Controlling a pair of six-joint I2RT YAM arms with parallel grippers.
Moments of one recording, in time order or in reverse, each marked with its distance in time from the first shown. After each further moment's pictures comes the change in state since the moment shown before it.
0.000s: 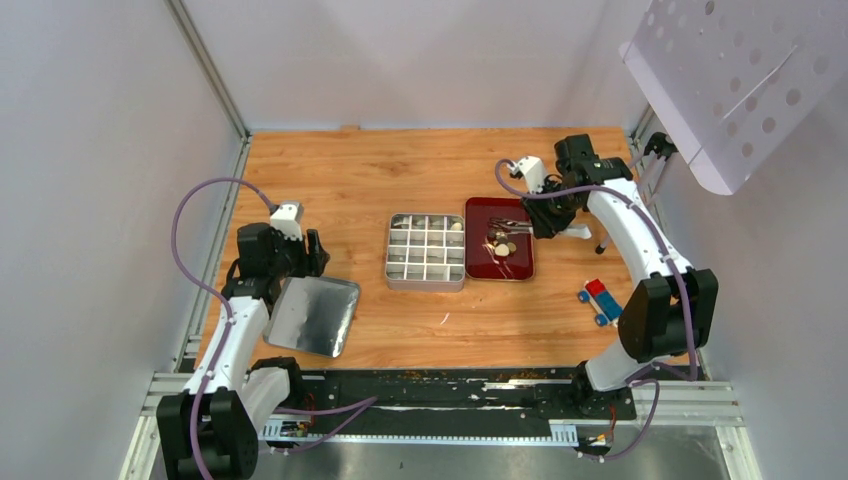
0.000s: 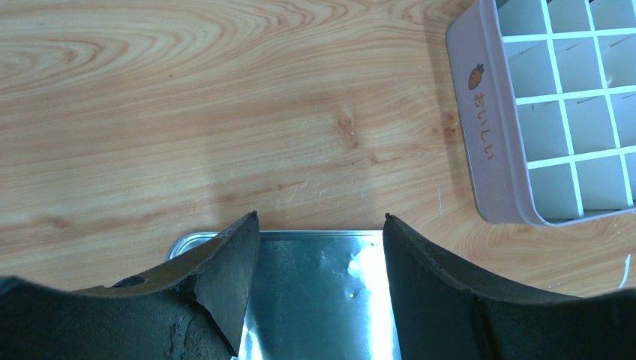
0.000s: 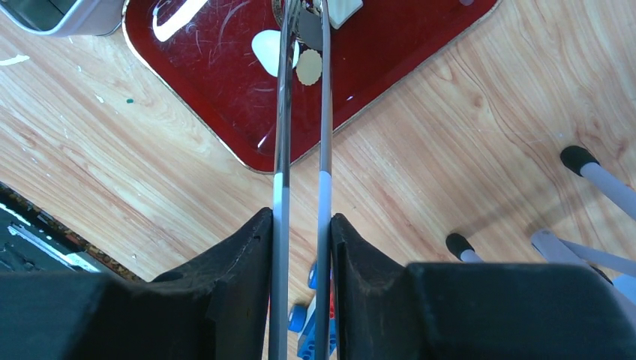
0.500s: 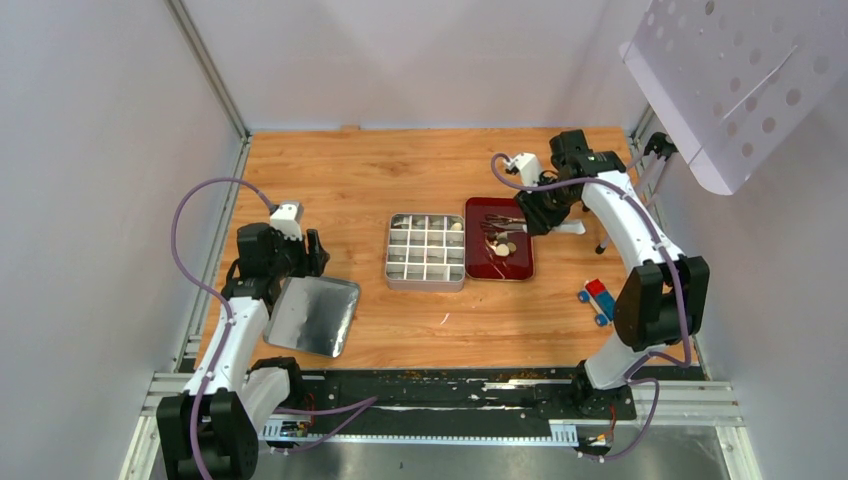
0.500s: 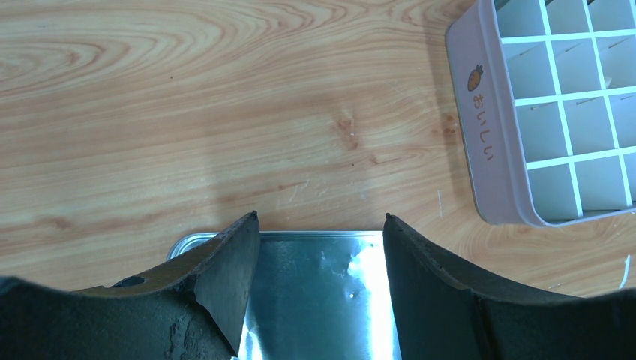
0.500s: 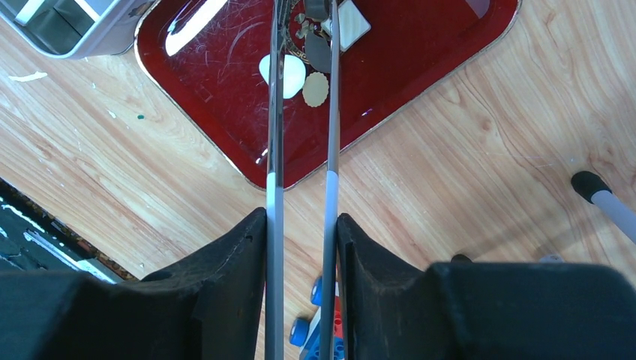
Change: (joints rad) left arm 0.000 -0.004 0.000 0.001 0.000 0.000; right arm 0.000 0.074 0.058 -0.006 -0.042 0.006
